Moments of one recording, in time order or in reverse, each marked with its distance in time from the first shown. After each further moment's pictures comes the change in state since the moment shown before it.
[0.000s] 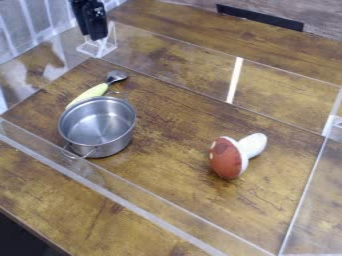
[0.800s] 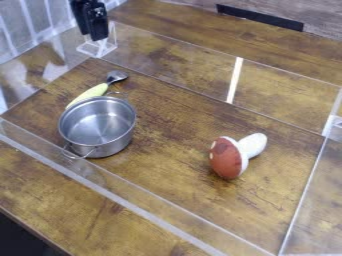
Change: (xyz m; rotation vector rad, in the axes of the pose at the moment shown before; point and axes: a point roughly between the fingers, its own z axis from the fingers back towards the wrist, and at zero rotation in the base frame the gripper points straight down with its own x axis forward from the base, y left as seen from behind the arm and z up) arm 0.000 0.000 0.001 0.000 -0.002 0.000
